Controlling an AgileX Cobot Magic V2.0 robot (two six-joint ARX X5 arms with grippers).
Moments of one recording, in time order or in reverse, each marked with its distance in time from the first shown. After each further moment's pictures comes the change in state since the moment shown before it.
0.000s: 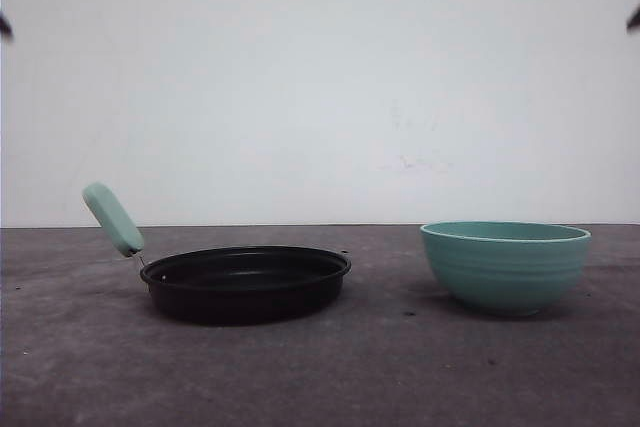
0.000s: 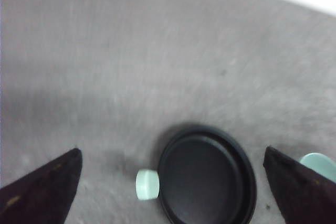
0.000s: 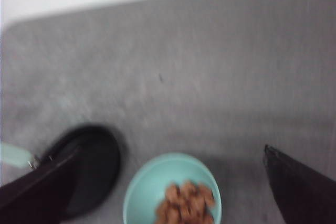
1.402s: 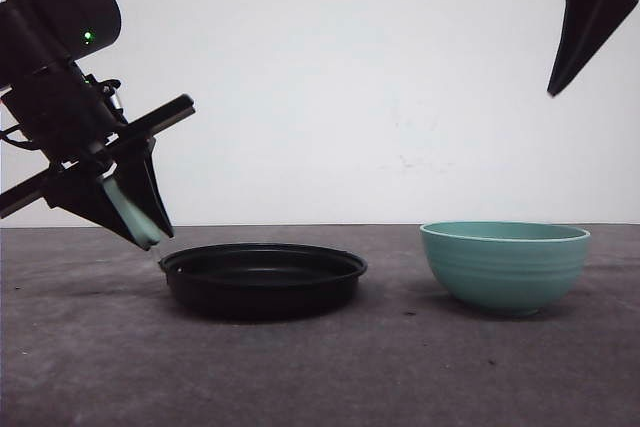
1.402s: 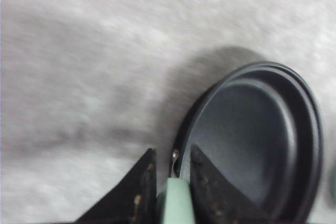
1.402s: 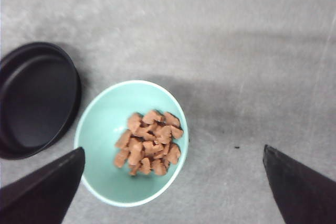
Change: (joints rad) left arm -0.121 0.422 -0.140 0.303 0.086 -0.173; right arm 0.000 0.150 0.000 -0.151 0.036 -0.117
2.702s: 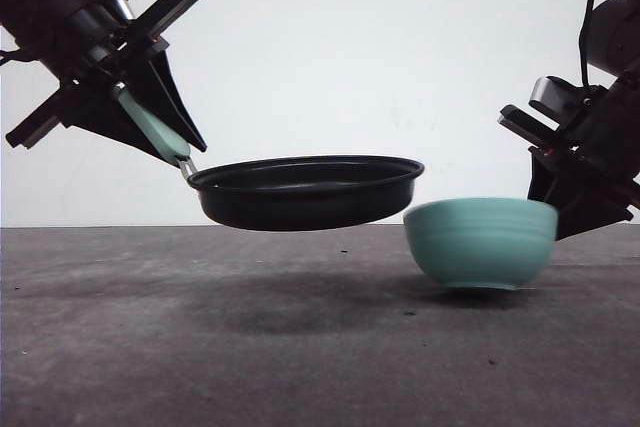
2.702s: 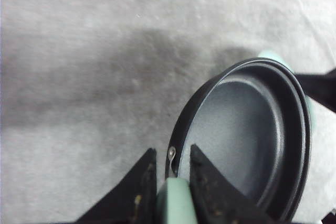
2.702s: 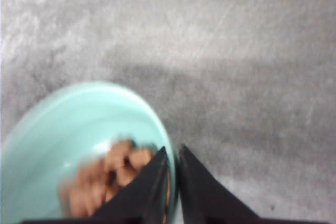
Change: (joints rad) left arm -0.076 -0.195 0.000 -0.070 0.136 0.053; right arm 0.010 0.476 0.000 0.357 -0.167 0.124
